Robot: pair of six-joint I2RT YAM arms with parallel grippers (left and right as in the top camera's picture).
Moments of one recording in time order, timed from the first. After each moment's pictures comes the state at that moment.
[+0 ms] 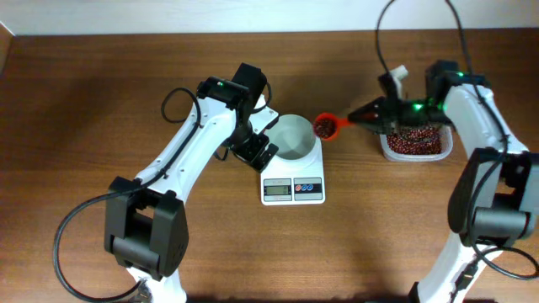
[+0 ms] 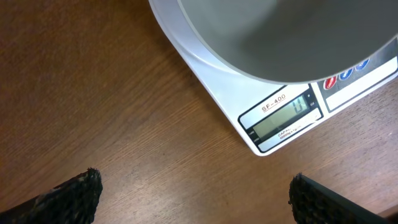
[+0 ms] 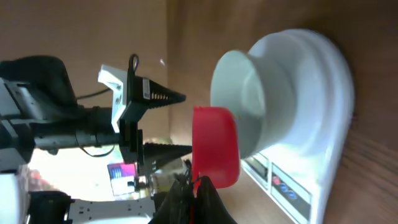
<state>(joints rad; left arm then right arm) -0.40 1.92 1.63 -1.23 0.08 0.22 -0.10 2.05 1.59 -1.11 -1.24 -0.09</state>
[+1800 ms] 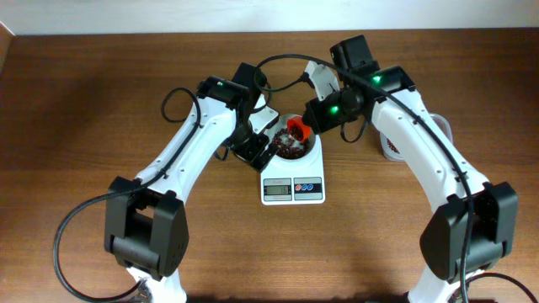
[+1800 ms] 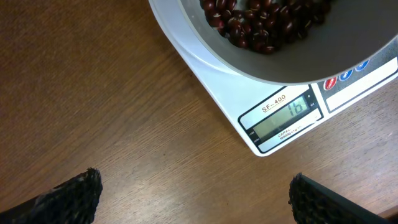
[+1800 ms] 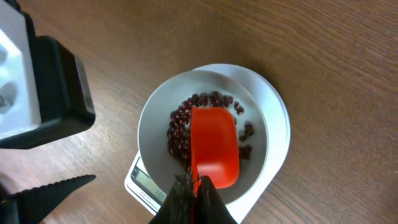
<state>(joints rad) -0.40 1.92 1.63 -1.23 0.08 0.22 0.34 1.89 1.68 -0.94 -0.40 -0.07</state>
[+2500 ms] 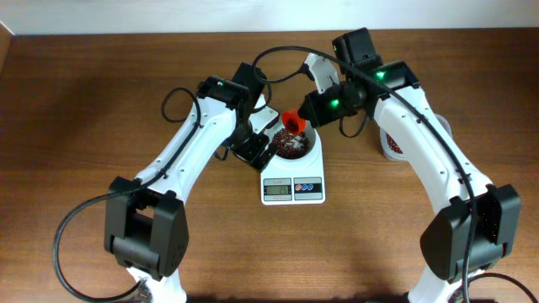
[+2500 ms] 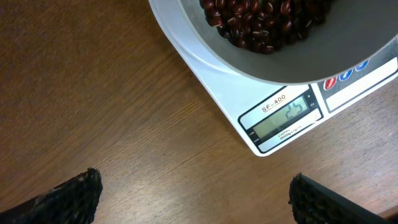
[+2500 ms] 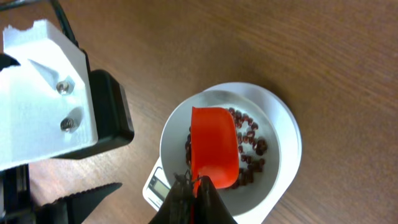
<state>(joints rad) -0.40 1.92 1.63 -1.23 0.08 0.22 0.34 1.89 1.73 -0.95 -0.46 -0.05</state>
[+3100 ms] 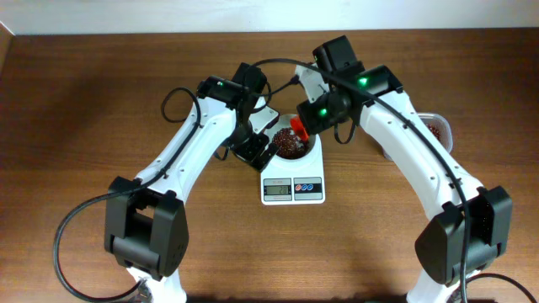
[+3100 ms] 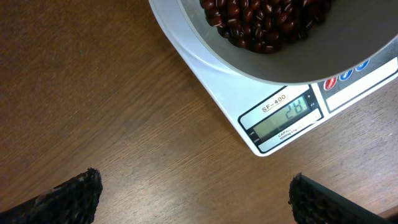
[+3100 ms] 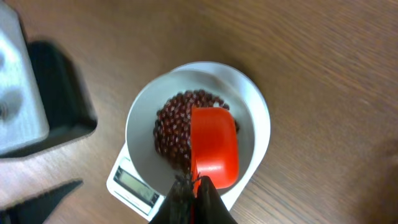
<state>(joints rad) -0.40 1.92 1.63 -1.23 0.08 0.22 0.41 1.89 1.74 -1.00 -0.23 -0.03</state>
